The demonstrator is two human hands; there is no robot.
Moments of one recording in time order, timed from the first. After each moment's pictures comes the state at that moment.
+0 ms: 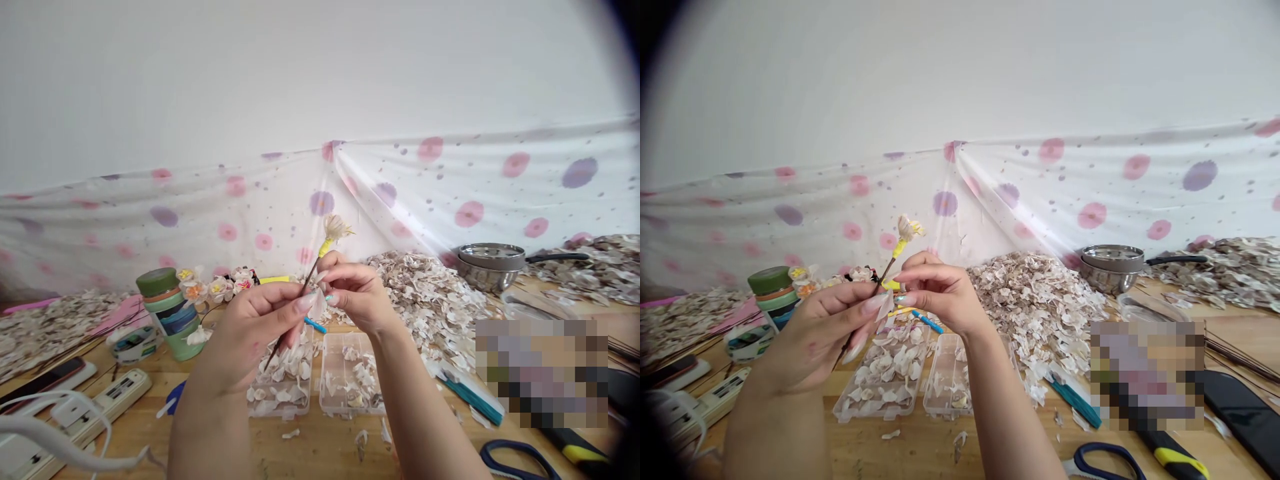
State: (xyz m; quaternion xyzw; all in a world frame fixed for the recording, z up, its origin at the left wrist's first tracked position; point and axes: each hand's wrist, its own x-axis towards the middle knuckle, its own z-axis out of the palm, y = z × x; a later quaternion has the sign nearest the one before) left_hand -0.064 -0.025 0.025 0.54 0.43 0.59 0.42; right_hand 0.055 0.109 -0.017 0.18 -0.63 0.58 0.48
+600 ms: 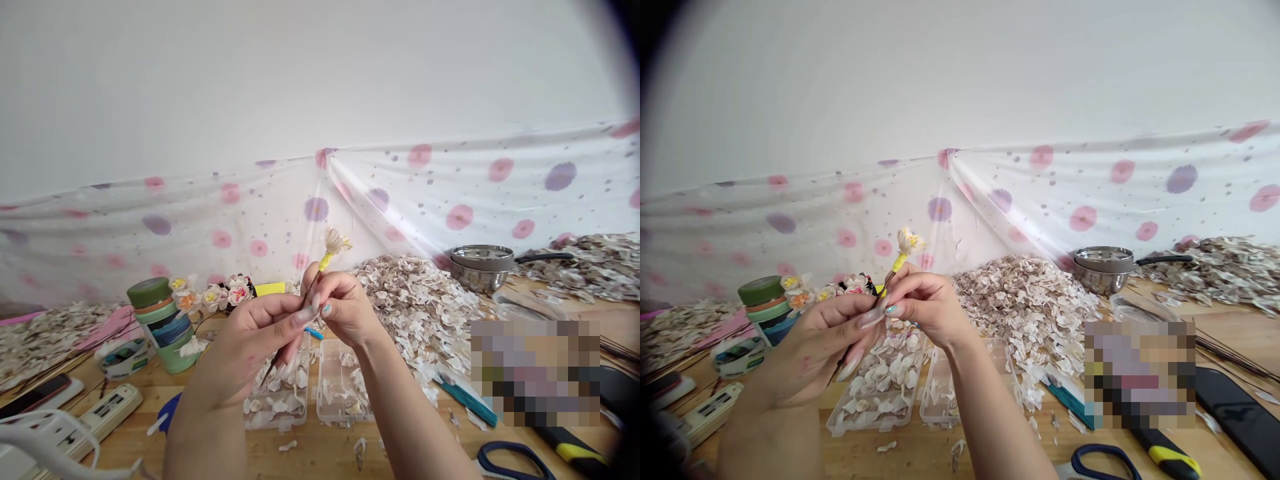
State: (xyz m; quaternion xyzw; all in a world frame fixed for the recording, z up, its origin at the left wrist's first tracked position) left_hand -0.060 -0.026 0.026 0.56 0.42 0.56 0.44; right_hand 0.040 0.095 -0.016 0.20 -0.58 0.64 0.47
